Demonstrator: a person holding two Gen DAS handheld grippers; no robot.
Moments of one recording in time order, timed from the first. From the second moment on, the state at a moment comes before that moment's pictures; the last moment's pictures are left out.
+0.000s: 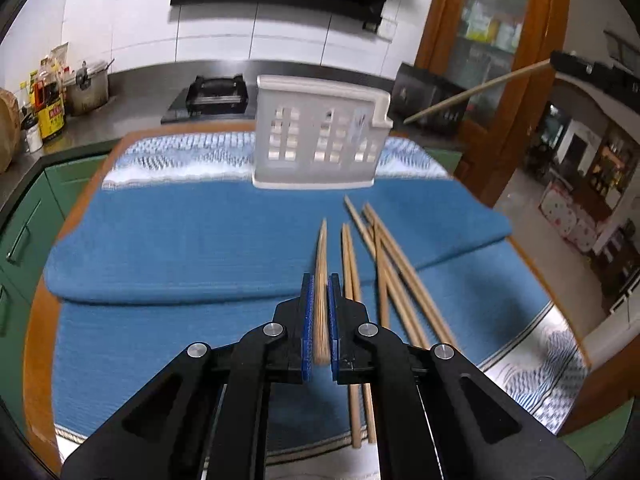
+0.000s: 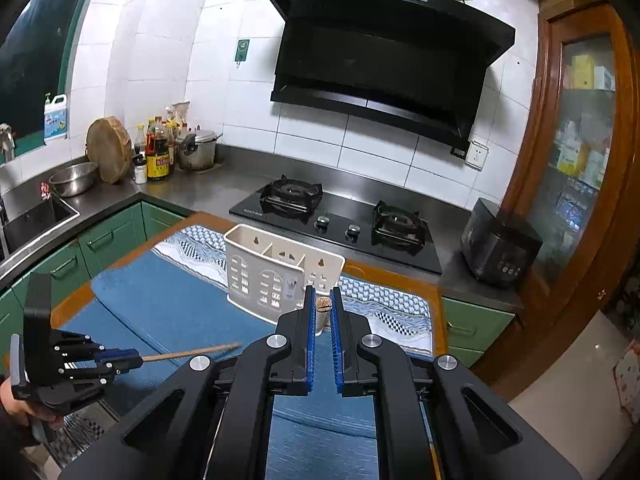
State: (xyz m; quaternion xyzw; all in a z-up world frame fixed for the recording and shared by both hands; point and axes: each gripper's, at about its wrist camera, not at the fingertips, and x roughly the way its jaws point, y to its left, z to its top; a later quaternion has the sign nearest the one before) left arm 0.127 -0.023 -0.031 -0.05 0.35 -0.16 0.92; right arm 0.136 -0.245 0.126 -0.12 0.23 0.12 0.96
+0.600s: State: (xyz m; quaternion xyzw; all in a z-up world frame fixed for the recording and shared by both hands) left arm 0.179 -0.031 0.038 -0.02 0.29 -0.17 0.94; right arm 0.217 -0.240 0.166 -0.11 0.28 0.12 0.95
